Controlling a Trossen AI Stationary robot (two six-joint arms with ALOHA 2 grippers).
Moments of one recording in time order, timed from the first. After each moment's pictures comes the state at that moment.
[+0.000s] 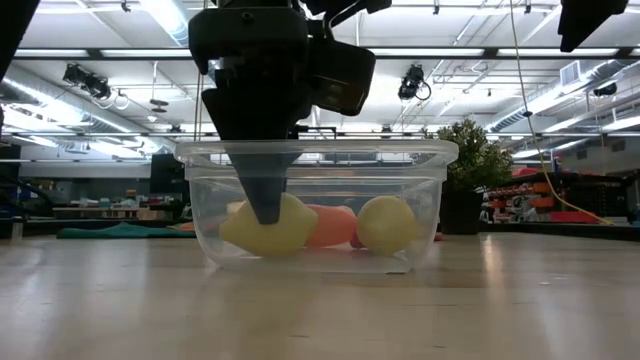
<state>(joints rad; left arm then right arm) -0.30 2.10 1.58 -0.82 0.05 -0.41 0.50 1.17 1.26 -1.39 0.34 1.11</state>
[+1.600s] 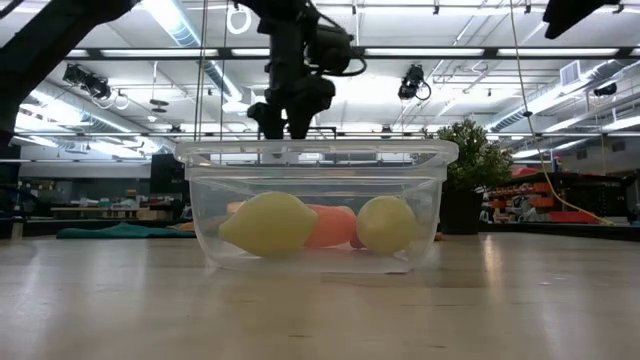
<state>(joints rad) 0.36 2.09 1.99 -1.36 -0.03 -0.32 0.61 1.16 1.26 -1.39 0.57 1.15</state>
